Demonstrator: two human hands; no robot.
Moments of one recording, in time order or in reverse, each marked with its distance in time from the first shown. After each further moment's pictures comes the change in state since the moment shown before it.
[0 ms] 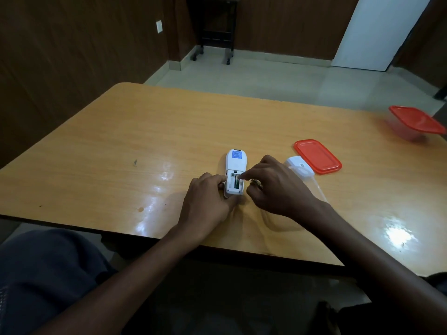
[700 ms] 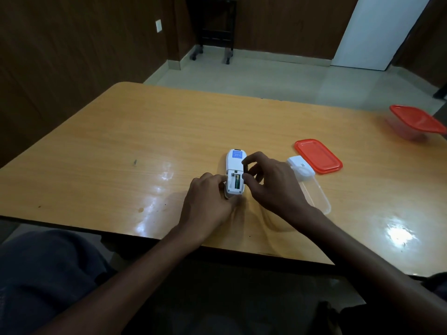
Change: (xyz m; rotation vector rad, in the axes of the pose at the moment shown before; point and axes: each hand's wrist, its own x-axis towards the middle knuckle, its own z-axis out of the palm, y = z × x) left_hand 0.000 0.003 0.001 0.039 0.010 -0.011; right_hand 0.002 -0.012 0.012 0.203 0.202 0.274
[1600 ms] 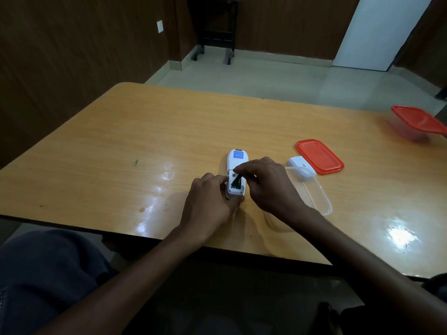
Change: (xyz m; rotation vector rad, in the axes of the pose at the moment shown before) left_hand -0.001 0.001 -0.002 -0.012 -0.025 0.000; right_hand 0.006 -0.001 0.007 -0.002 -0.066 -0.084
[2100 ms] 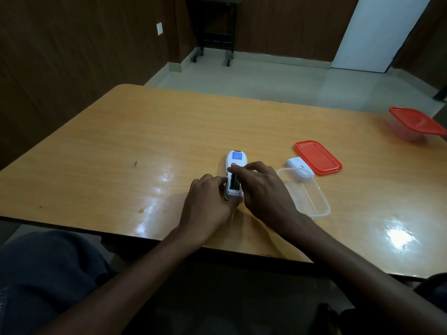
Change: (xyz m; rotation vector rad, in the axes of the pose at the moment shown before) left_hand 0.000 -0.002 0.002 0.005 0.006 0.007; right_hand -0.012 -0.003 0.008 -0.229 0.000 -0.198
